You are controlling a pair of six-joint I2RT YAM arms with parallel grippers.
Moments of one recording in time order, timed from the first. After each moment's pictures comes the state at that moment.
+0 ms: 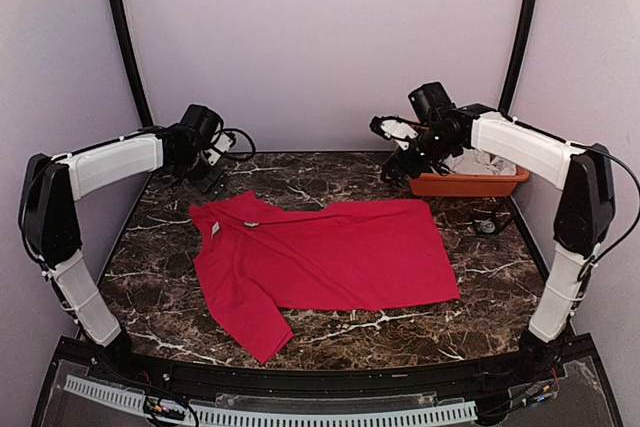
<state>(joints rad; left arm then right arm) -0.38 1.74 1.41 -0.63 -0.41 0.35 0.50 1.84 1.64 -0.69 -0.08 -0.49</state>
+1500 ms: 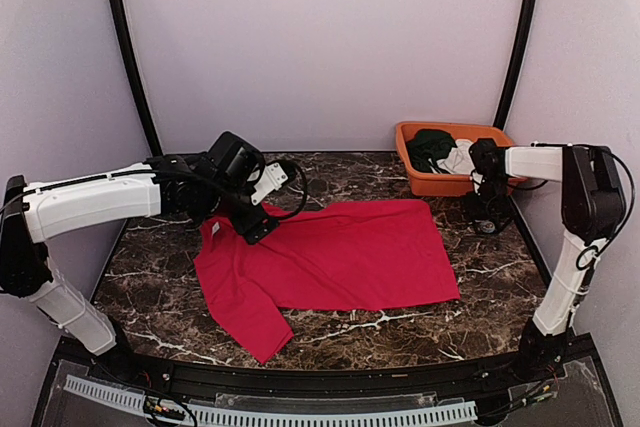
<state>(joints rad) -0.84 1.50 1.23 -0.58 -0.33 0.31 0.10 1.85 1.28 -0.74 0.25 0.11</state>
